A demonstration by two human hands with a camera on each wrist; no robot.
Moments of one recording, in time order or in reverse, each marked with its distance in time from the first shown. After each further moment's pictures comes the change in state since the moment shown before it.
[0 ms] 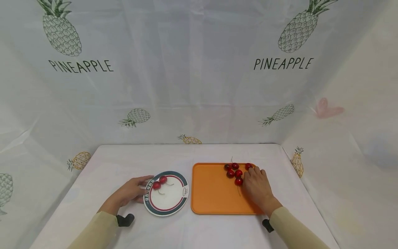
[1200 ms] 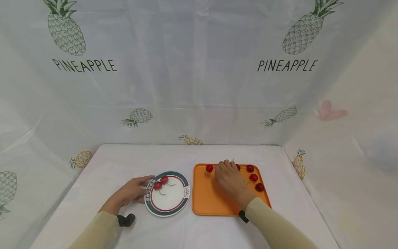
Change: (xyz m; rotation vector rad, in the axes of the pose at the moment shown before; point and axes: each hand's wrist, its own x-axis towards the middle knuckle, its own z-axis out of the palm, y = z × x) left_hand -0.002 0.000 -0.001 0.004 0.002 0.000; right_hand 0.069 -0.075 -0.026 0.023 0.170 -0.218
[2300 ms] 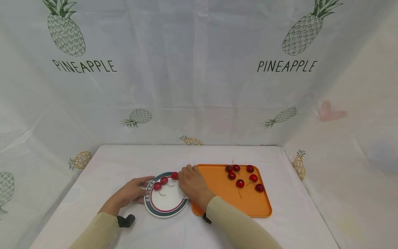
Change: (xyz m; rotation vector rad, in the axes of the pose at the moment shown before) left_hand 0.001 -0.002 0.000 -0.032 -0.012 0.009; right_hand 0.074 -0.111 0.005 0.003 -0.178 -0.092
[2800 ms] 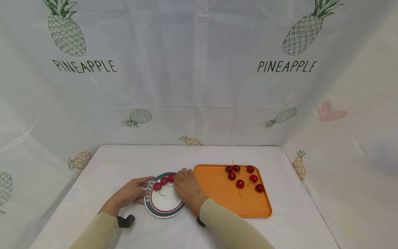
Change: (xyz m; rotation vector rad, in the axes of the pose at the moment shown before) left_hand 0.002 -0.003 0.000 -0.003 -0.001 -0.001; right_hand 0.009 -0.024 0.005 -0.039 -0.014 0.003
